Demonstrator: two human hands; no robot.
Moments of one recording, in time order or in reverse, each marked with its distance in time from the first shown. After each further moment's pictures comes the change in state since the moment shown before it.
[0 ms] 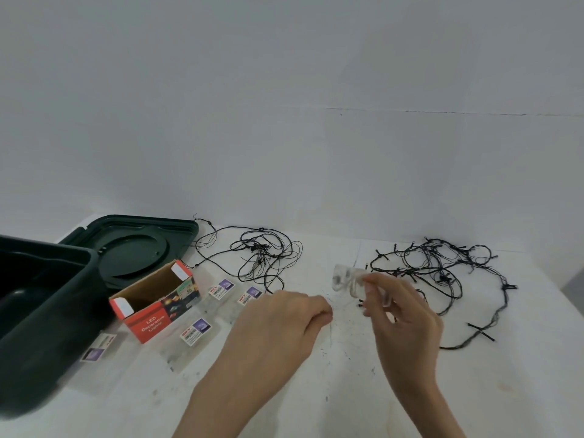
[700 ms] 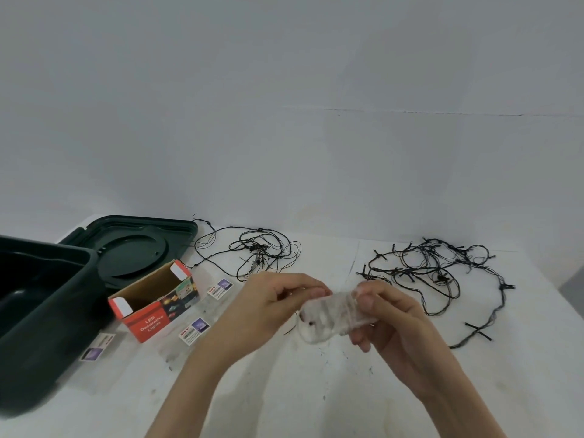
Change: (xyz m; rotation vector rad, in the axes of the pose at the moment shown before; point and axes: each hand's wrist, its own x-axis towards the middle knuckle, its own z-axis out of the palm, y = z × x) left_hand 0.017 -0.017 -0.005 -0.730 -0.021 -0.004; right_hand 0.019 -0.019 -0.022 0.979 -0.571 0.779
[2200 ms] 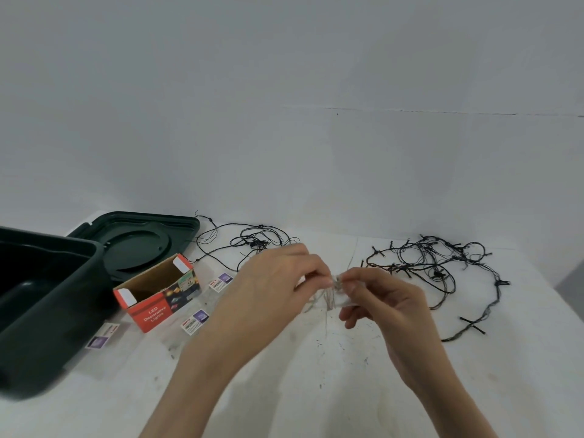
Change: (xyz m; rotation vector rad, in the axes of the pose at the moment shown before) left_hand -0.005 0.032 0.002 0.575 0.156 0.213; right_hand -0.013 -0.006 0.016 -0.408 0.192 -0.252
